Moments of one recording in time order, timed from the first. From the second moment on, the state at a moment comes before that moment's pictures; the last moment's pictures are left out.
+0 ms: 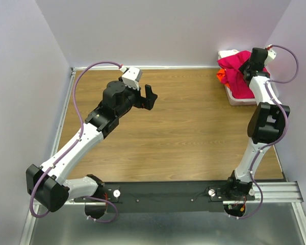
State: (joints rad) left arm -0.58 1.20 1.12 -0.12 0.04 -0.21; right arm -0.18 2.04 1.76 -0.20 0.28 0.49
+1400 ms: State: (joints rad) left arm -0.57 1.19 1.12 -0.12 0.01 -0.22; right arm 0.30 1.59 1.81 -0.23 0.22 0.32
